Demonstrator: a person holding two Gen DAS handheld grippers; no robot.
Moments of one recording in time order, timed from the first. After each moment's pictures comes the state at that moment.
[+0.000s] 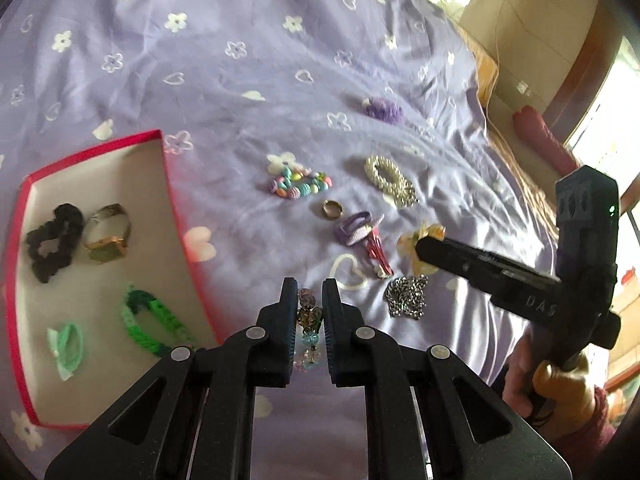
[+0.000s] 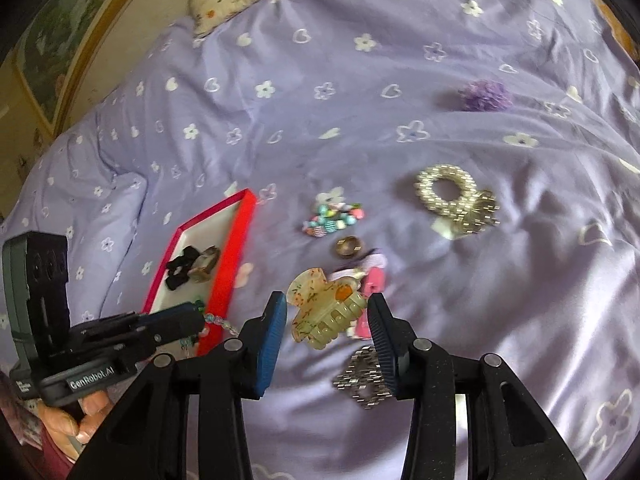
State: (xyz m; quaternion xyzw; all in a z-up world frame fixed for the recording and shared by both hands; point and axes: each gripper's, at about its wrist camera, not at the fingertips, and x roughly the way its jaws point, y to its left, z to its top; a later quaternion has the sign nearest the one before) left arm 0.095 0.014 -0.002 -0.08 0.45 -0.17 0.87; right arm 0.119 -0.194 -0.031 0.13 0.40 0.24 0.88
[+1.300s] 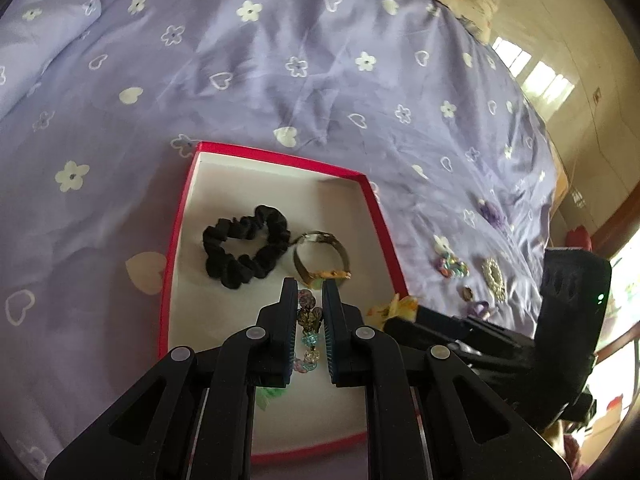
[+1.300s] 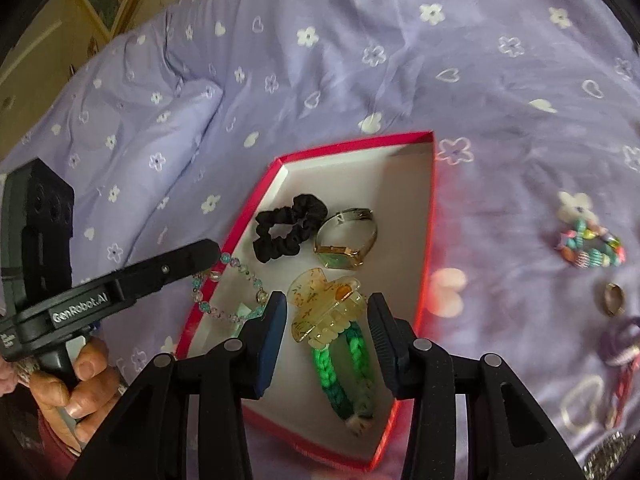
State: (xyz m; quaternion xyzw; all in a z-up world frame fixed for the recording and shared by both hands) left arm 0.101 0.205 -0.022 -0.22 0.41 -0.03 0.88; right arm 0.152 0.019 -0.052 0.03 0.45 0.37 0.82
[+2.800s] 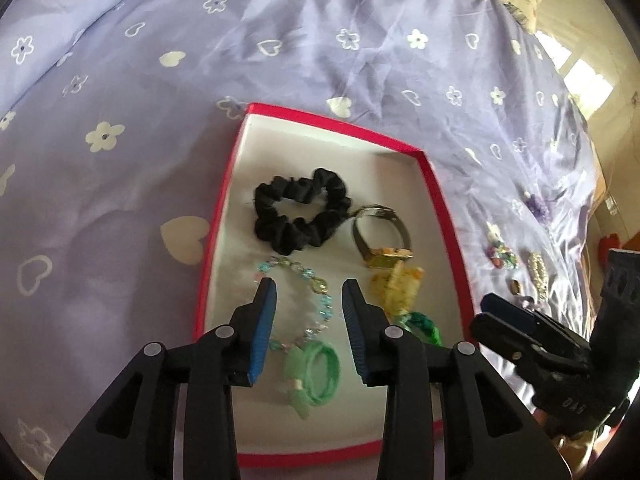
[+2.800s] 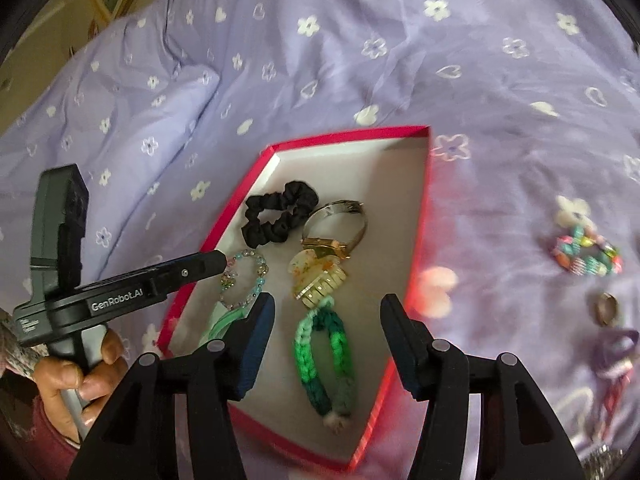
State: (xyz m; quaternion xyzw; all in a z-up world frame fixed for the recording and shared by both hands) left arm 0.099 0.211 -0.051 -0.21 0.45 0.03 0.87; right arm 0.143 -0.005 -0.044 0.02 0.44 0.36 0.82
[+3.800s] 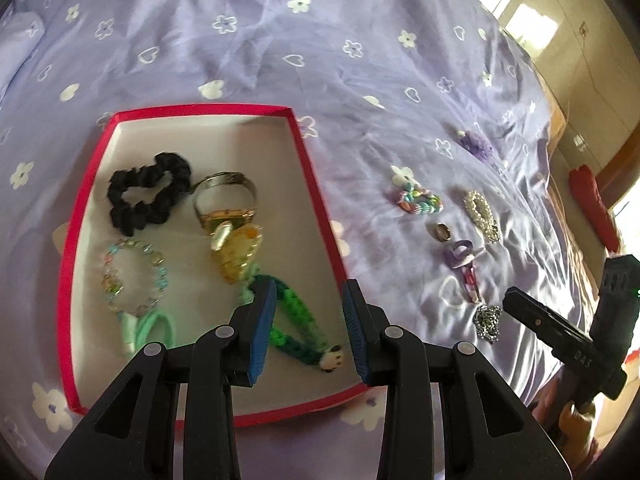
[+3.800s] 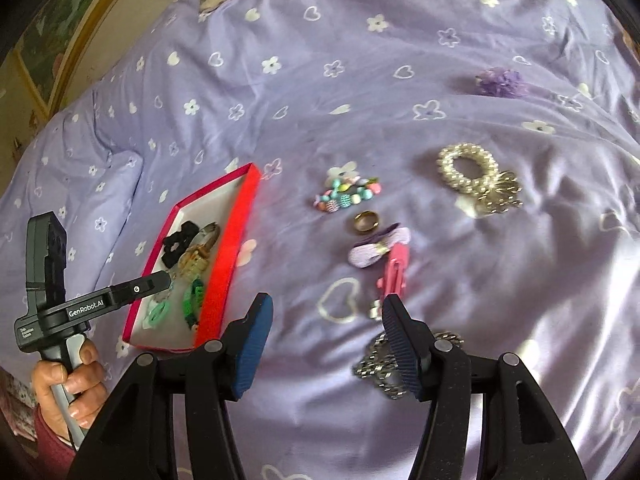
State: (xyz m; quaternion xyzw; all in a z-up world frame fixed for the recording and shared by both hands) left arm 0.106 0.099 -0.031 -0.14 0.47 -0.06 0.87; right arm 0.113 -0.179 -0.044 0.11 0.42 0.22 0.87
